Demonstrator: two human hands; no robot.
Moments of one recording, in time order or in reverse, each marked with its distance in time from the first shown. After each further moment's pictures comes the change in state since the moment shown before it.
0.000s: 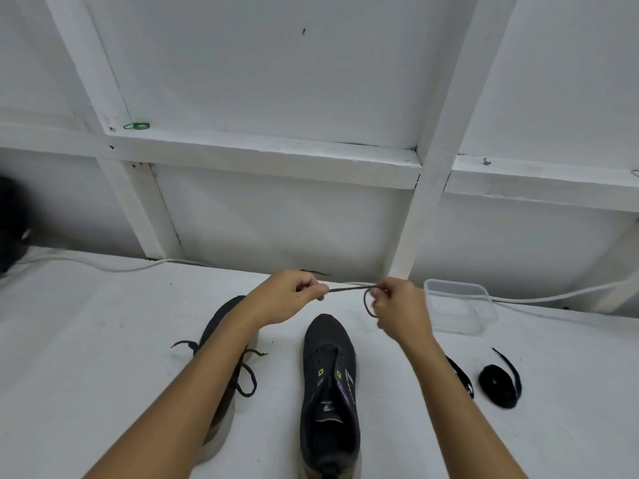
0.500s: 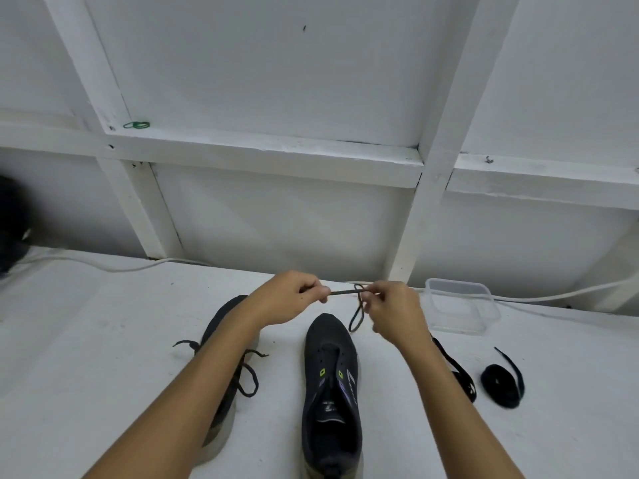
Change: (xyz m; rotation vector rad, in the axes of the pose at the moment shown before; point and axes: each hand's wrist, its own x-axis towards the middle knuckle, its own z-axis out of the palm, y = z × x) left_hand 0.001 0.003 -0.001 0.062 -0.049 0.008; right_hand -0.001 -0.001 0.009 0.029 -0.072 -0.040
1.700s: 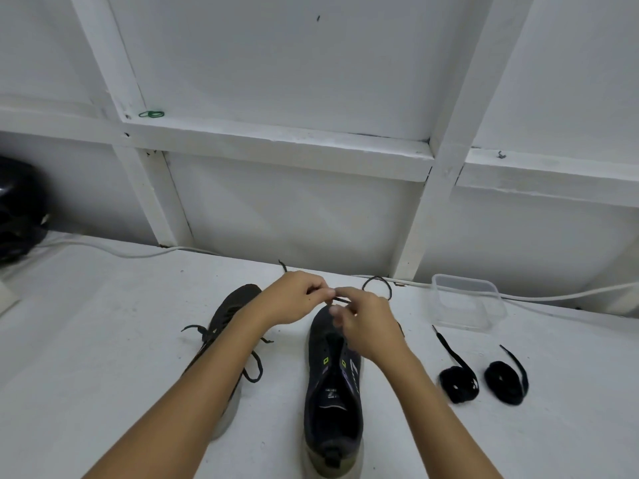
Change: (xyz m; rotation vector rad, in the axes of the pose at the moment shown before) left_hand -0.010 -0.003 0.014 0.063 0.012 -0.017; right_hand -0.032 -0.008 0.030 0.007 -0.205 -0.187
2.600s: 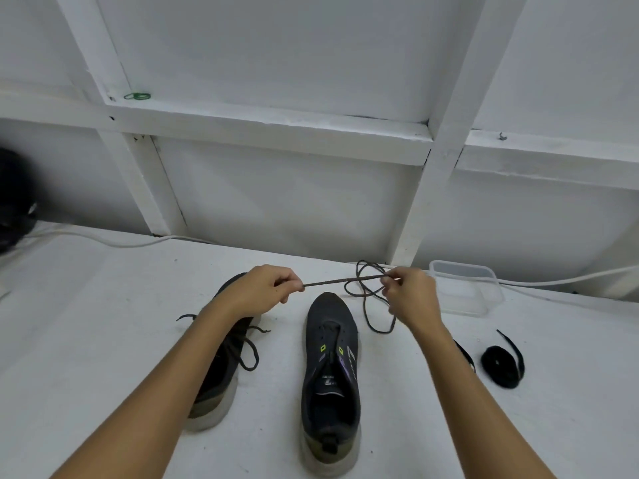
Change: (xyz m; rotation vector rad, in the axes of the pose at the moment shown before) left_hand -0.010 -0.042 -0.009 -0.075 -0.017 -0.091; right_hand 0.027 0.047 -0.039 0.003 0.292 0.272
